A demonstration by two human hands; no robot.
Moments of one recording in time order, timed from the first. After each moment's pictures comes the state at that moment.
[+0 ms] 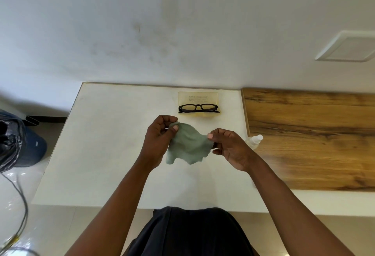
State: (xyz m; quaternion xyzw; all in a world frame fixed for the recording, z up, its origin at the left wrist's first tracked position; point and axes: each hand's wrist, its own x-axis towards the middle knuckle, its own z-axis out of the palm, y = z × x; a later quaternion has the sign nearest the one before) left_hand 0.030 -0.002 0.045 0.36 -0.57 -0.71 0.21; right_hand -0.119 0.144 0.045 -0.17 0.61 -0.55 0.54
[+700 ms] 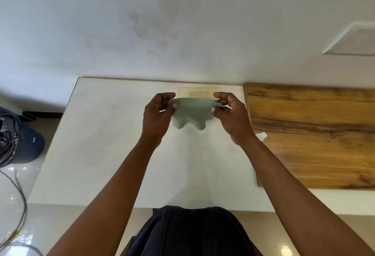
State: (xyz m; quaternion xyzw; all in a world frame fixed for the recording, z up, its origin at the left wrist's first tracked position) left_hand -0.001 -0.030 0.048 0.37 -0.64 -0.61 0.29; right_hand -0.144 0.101 0.051 -0.24 0.74 -0.57 0.27
